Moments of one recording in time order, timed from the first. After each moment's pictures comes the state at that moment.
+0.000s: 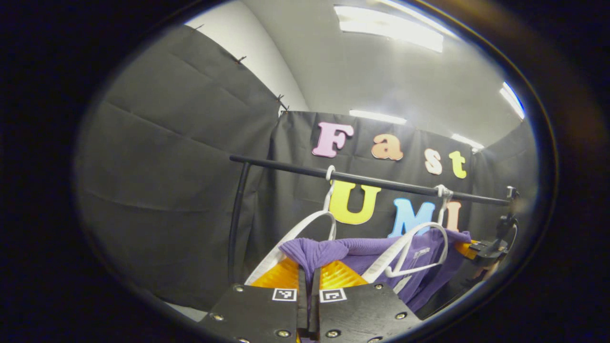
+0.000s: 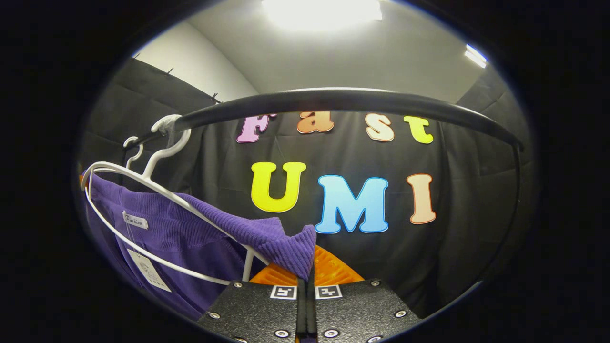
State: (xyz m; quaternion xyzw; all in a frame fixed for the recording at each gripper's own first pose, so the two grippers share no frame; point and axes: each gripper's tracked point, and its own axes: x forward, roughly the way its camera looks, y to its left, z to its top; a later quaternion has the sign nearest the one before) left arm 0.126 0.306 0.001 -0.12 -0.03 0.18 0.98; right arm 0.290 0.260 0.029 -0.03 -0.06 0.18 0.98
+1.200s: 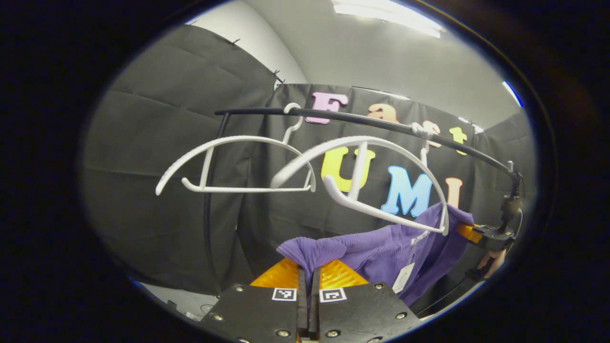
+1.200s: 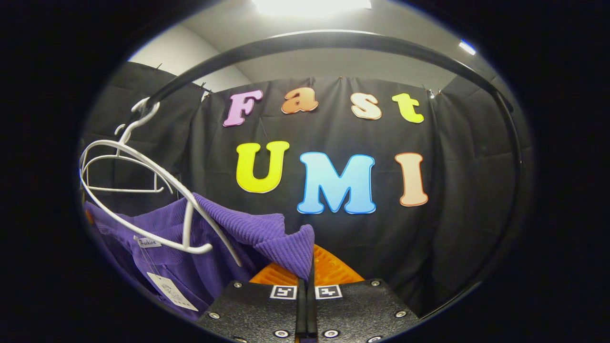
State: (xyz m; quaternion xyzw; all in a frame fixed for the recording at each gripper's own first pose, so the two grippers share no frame) left arm 0.169 0.191 -0.085 -0.12 0.05 0.18 0.97; right arm 0.333 0.185 -0.039 -0.01 0.01 0.17 0.99
